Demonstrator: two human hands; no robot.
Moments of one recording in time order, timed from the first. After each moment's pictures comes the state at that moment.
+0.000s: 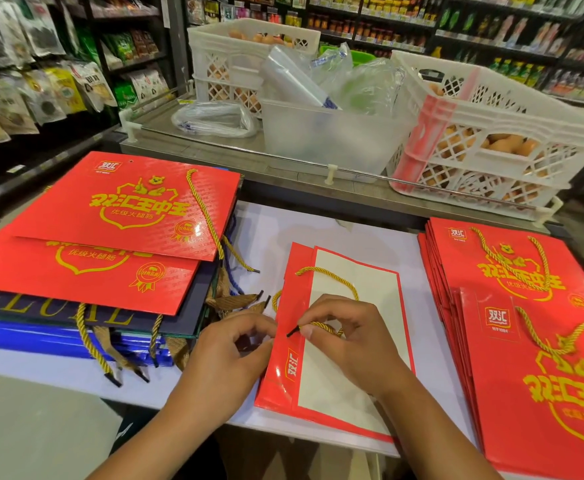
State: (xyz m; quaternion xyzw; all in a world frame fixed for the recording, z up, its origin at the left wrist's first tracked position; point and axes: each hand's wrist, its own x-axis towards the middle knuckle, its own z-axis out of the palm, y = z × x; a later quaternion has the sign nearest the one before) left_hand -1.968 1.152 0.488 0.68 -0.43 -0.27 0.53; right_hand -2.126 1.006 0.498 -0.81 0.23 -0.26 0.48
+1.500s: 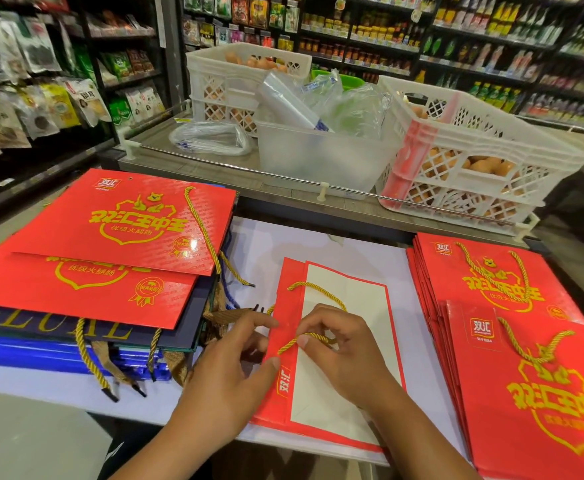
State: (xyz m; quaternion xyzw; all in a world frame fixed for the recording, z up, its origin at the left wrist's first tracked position) left_hand -1.977 1.160 0.497 0.70 -0.45 -0.25 0.50; right_hand -2.123 1.011 0.496 -0.83 0.25 -0.28 0.42
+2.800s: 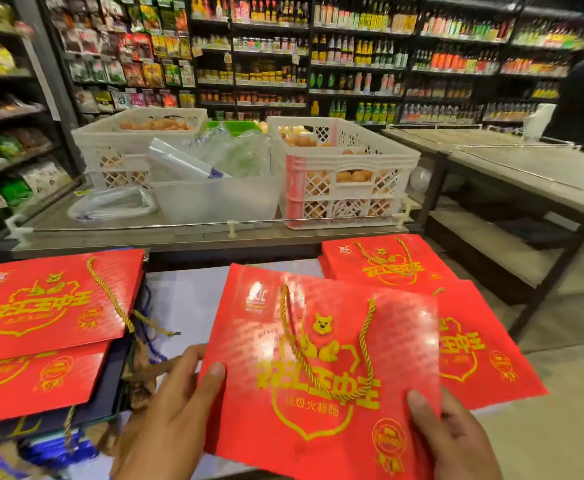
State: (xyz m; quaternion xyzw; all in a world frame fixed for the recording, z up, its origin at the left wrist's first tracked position) left_hand -2.016 1.151 0.544 0.67 -0.43 -0.30 0.53; right_hand -2.294 1.111 0.550 -0.42 0.46 -0.57 0.54
